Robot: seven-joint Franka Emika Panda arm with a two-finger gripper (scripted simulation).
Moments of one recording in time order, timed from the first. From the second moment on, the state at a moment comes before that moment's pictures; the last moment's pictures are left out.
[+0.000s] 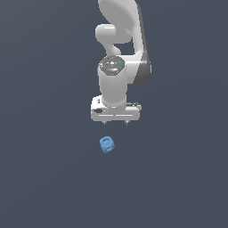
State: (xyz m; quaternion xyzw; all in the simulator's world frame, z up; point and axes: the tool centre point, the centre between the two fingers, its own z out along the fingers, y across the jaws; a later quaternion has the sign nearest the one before) arm 0.000 0.008 0.162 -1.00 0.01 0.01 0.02
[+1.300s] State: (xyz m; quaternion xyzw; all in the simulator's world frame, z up) arm 0.006 0.001 0.150 -1.00 -0.03 0.02 0.02
